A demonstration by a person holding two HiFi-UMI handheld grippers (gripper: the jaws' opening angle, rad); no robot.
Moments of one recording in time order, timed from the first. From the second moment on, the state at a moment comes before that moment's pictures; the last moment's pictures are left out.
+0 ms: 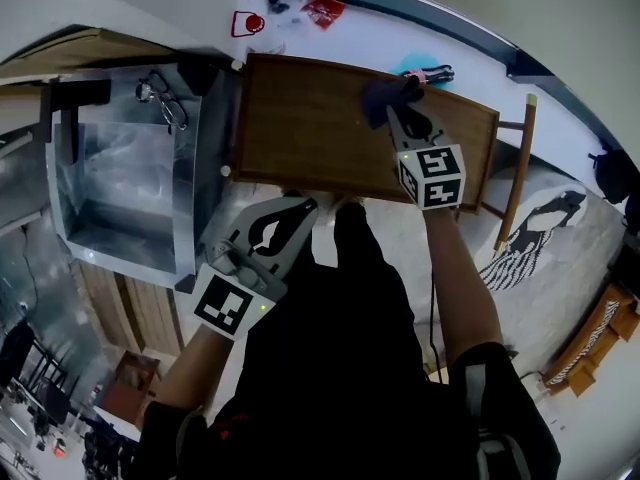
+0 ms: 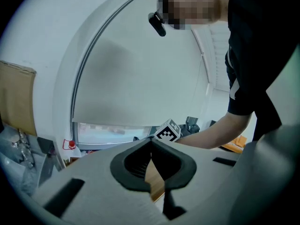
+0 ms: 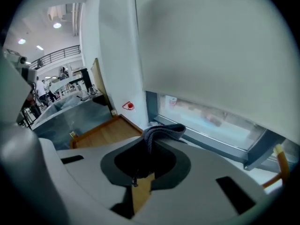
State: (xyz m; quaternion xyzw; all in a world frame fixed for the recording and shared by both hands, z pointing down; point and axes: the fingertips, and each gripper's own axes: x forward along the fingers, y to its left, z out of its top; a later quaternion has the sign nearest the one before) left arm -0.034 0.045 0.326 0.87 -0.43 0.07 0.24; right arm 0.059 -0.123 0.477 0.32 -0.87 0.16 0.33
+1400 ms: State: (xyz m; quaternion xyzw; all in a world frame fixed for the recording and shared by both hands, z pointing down) left arm -0.185 0.098 0.354 0.81 -0.51 0.03 0.29; right arm -0.190 -0.025 0.595 0.11 -0.88 0.14 0.44
